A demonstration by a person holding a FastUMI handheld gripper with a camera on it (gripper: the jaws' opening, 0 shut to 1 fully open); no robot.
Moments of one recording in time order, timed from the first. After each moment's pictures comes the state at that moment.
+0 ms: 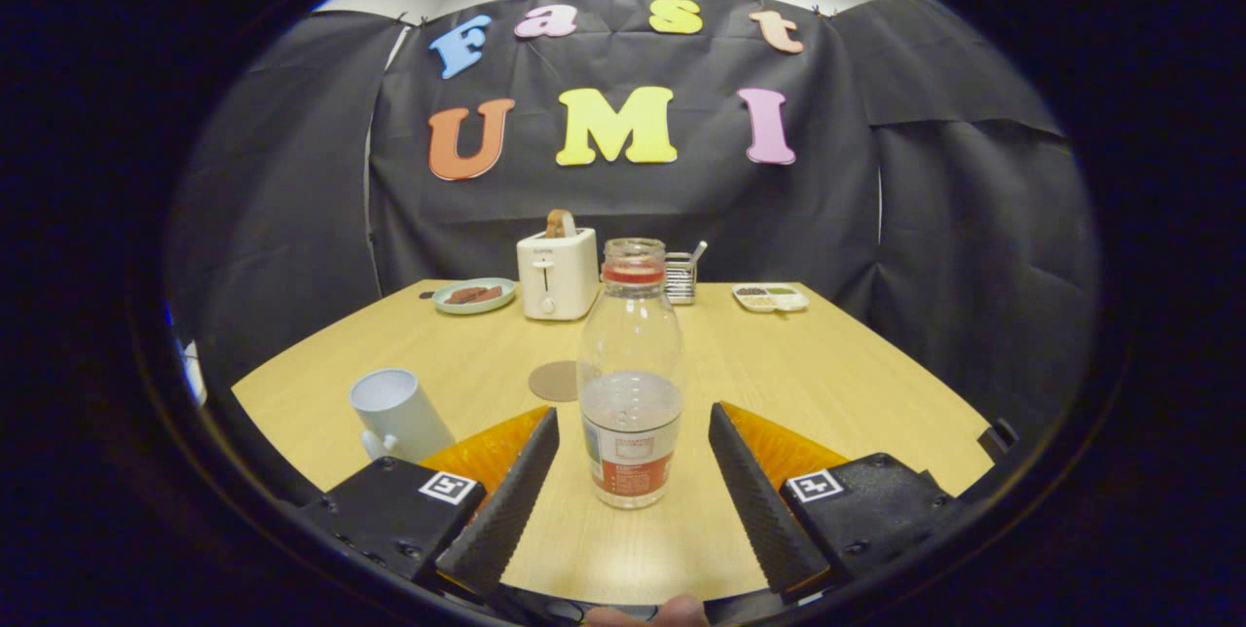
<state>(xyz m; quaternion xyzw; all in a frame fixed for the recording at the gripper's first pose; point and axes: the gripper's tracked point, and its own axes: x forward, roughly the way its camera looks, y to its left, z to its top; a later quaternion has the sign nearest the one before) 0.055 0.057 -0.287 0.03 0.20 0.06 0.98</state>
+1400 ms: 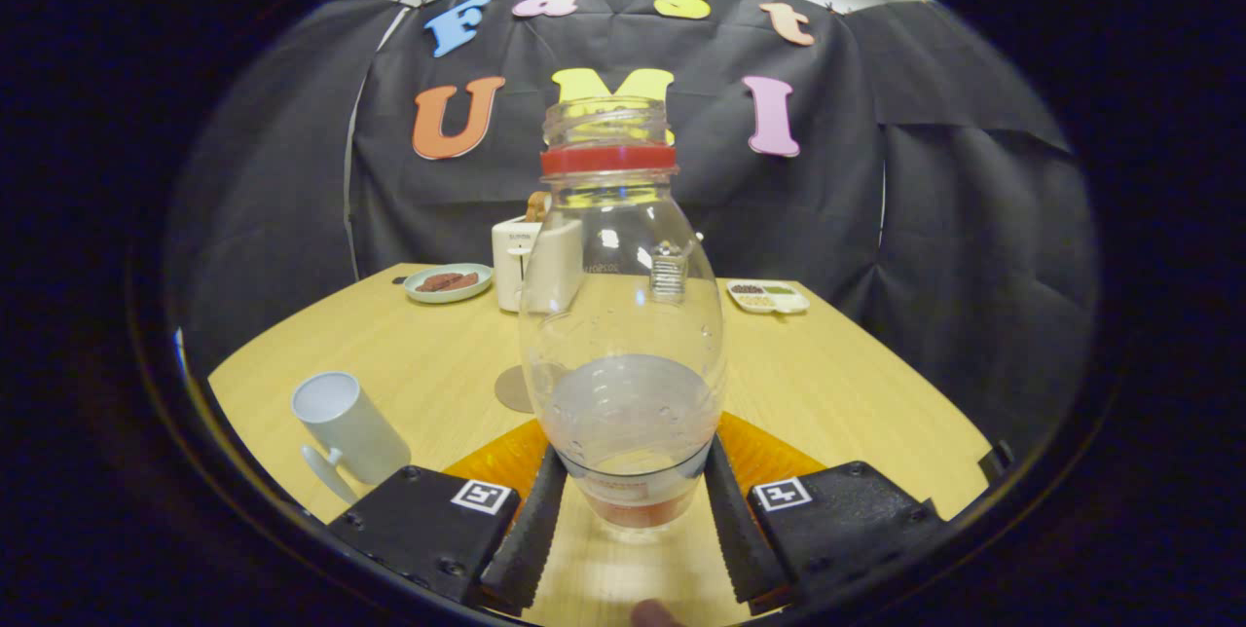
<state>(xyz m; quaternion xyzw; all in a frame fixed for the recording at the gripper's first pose) 0.103 0.057 -0.288 -0.04 0.21 0.05 0.98</state>
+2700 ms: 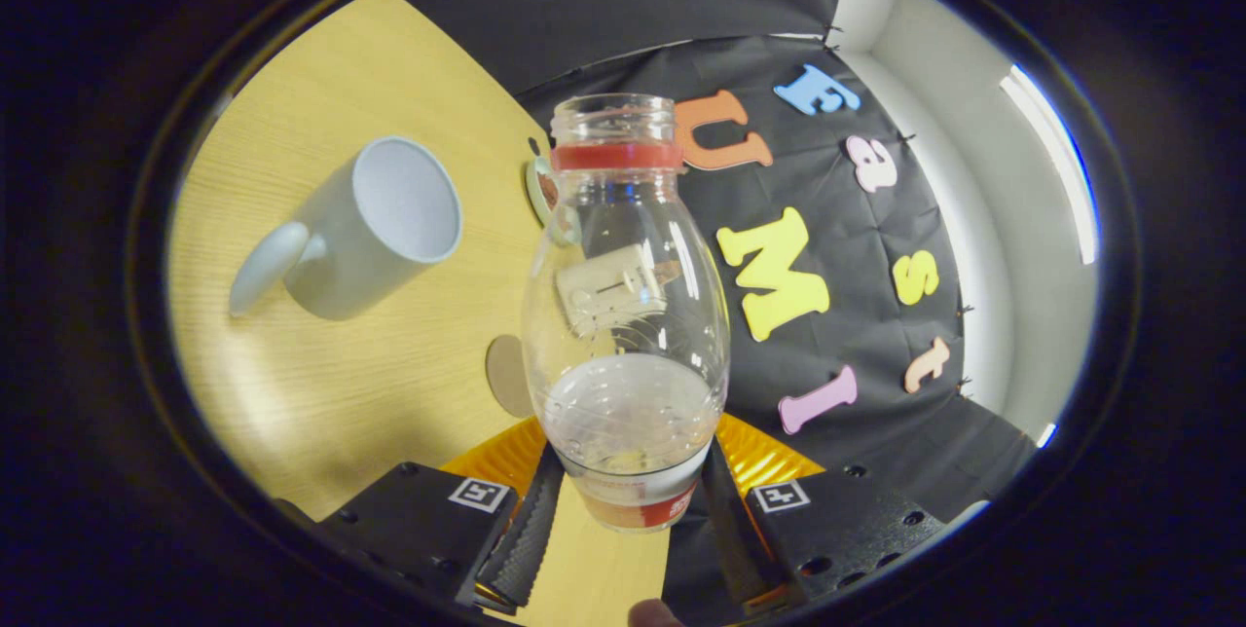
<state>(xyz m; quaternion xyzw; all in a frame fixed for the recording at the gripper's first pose) 0.119 0.142 -0.279 -0.56 0.05 0.12 0.82</state>
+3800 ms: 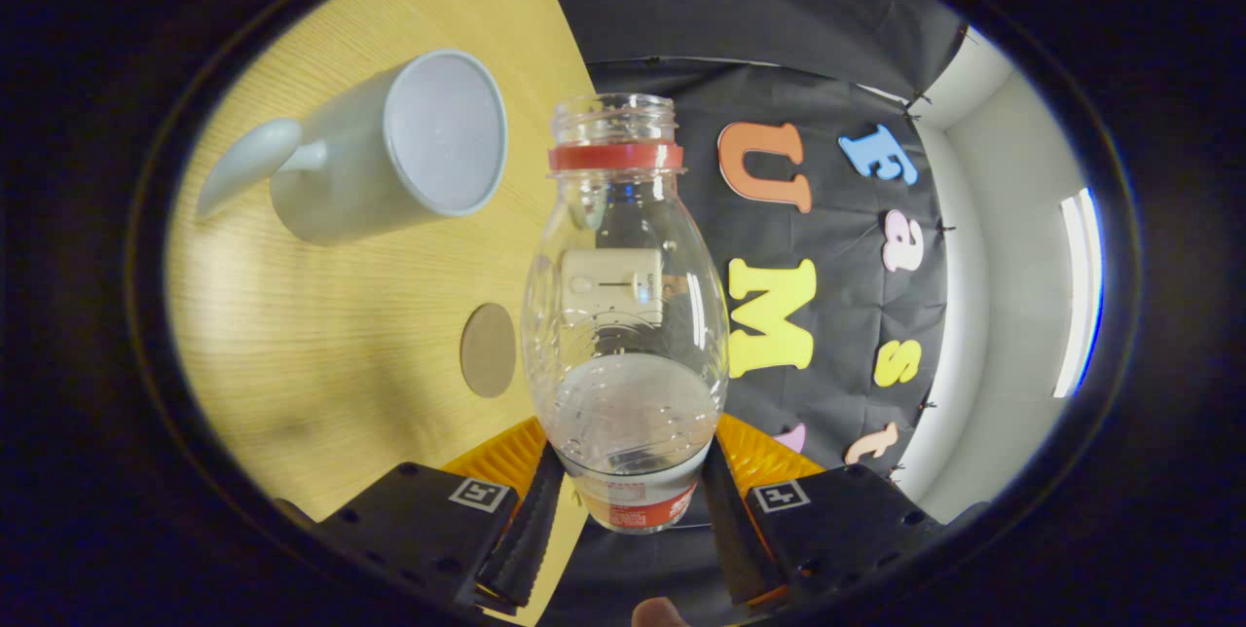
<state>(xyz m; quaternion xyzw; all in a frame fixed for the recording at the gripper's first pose) 0.133 0.160 -0.268 -0.69 0.03 0.10 0.72</state>
